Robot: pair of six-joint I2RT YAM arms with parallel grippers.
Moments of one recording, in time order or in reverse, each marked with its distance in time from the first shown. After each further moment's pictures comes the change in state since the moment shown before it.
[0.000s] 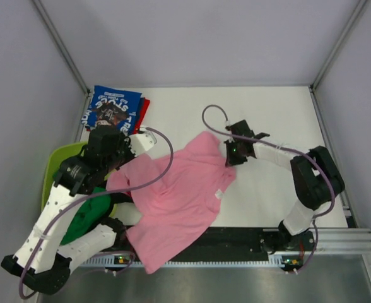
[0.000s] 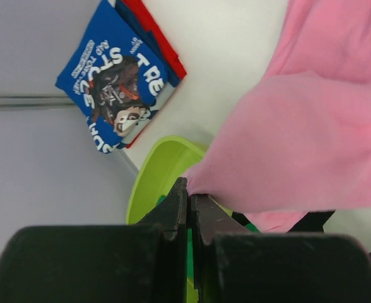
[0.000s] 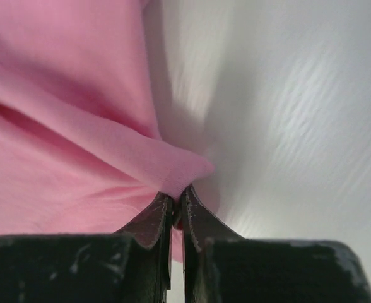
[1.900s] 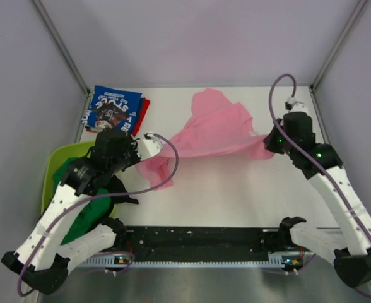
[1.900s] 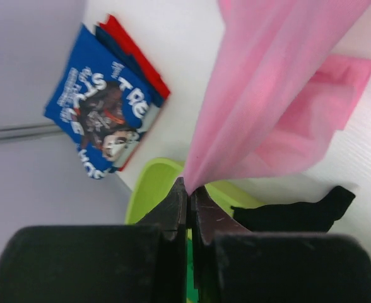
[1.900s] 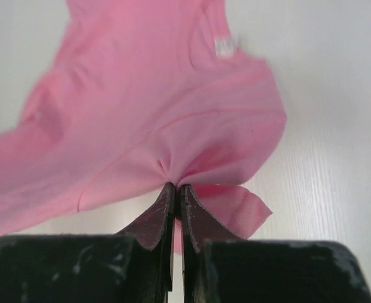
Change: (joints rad) left arm -0.040 0.010 -0.180 0.115 0.041 0.037; right arm -0.191 -0.607 0.084 -0.318 0.269 0.172
